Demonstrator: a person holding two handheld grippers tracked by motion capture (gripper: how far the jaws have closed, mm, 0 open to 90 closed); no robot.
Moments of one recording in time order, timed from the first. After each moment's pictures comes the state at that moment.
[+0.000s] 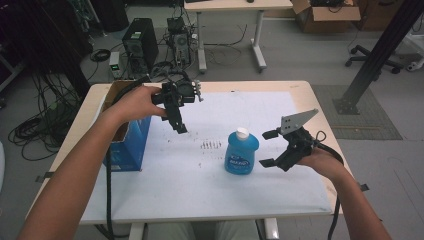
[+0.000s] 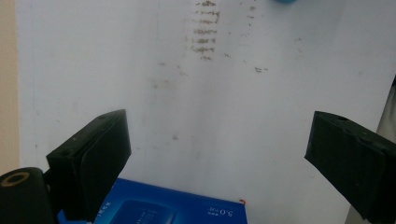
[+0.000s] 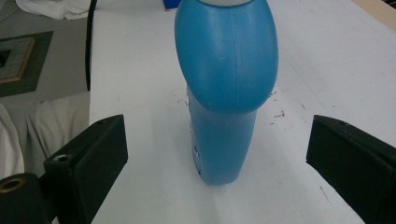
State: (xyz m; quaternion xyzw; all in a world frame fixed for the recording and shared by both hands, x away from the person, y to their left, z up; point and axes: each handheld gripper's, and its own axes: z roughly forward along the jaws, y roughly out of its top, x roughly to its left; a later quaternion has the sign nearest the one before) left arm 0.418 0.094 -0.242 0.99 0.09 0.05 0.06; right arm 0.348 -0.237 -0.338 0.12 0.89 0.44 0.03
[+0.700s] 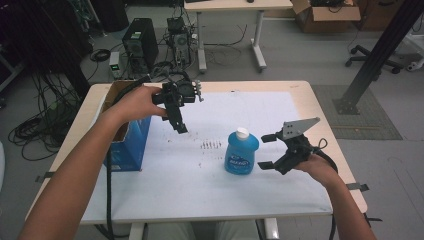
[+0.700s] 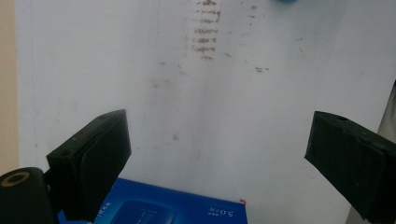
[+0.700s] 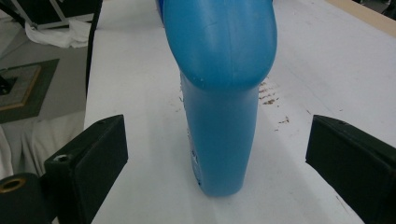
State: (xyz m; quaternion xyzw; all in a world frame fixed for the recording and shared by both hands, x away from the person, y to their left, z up) left arm 0.418 0.093 -0.243 0.99 0.10 0.05 0.06; right arm 0.348 -0.244 -0.367 0.13 0.86 0.49 0.02
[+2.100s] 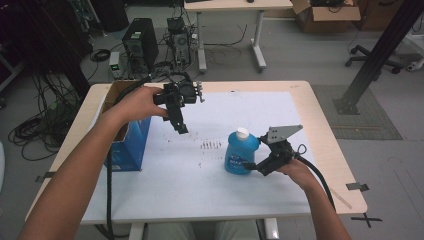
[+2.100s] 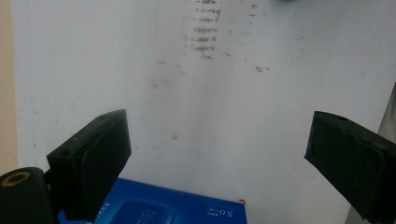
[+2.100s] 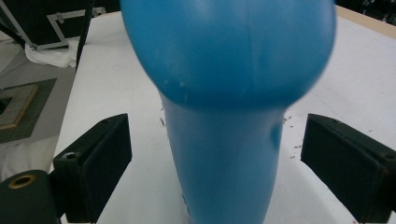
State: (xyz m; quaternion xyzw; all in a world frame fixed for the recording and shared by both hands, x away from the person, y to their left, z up) left arm 0.419 0.090 -0.246 0.99 0.10 0.05 0.05; right arm 0.357 -0.210 -0.404 0.13 0.84 0.53 0.03
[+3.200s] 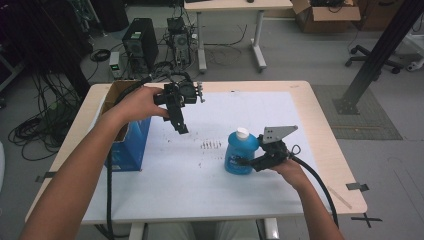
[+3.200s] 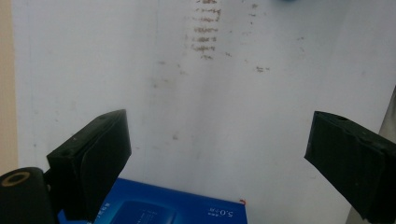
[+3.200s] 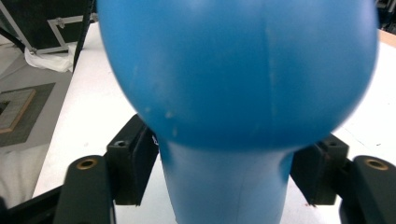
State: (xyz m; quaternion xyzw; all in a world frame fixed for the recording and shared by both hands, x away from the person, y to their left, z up) left arm 0.419 0.090 -0.246 0.99 0.10 0.05 0.05; right arm 0.360 -0.199 -0.409 0.13 0.83 0.54 0.03
